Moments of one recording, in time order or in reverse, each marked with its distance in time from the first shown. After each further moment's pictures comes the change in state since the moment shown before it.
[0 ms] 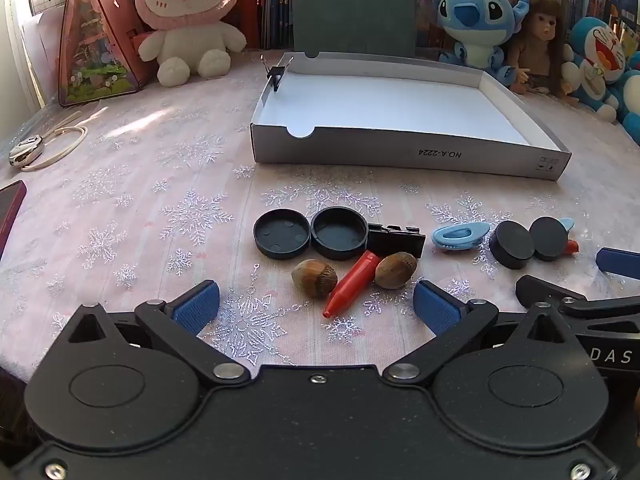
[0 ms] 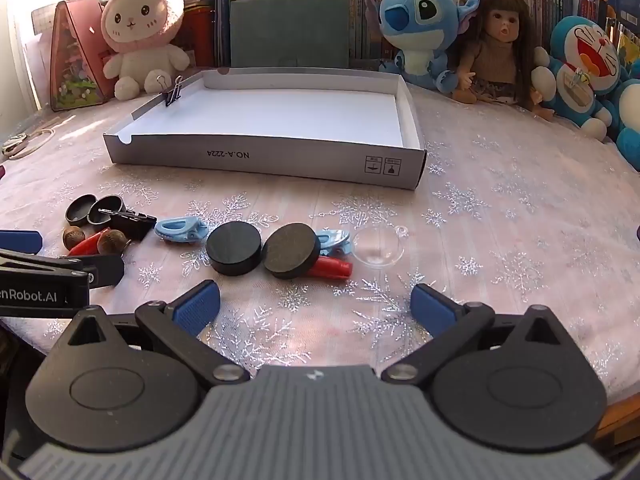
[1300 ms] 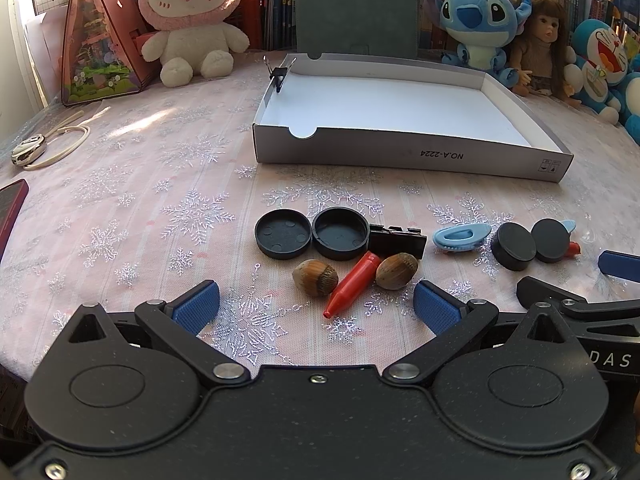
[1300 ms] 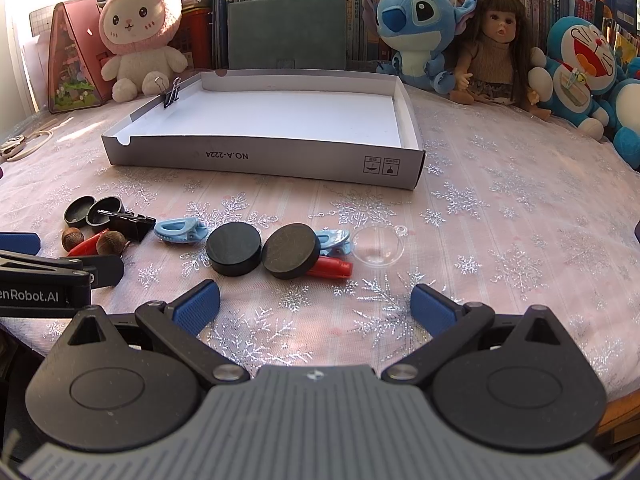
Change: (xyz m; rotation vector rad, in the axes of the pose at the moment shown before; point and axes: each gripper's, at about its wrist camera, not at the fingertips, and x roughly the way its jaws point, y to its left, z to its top) left arm 0.000 0.000 0.000 -0.001 0.002 0.000; right arm -0.001 0.001 -0.001 0.006 0.002 0.004
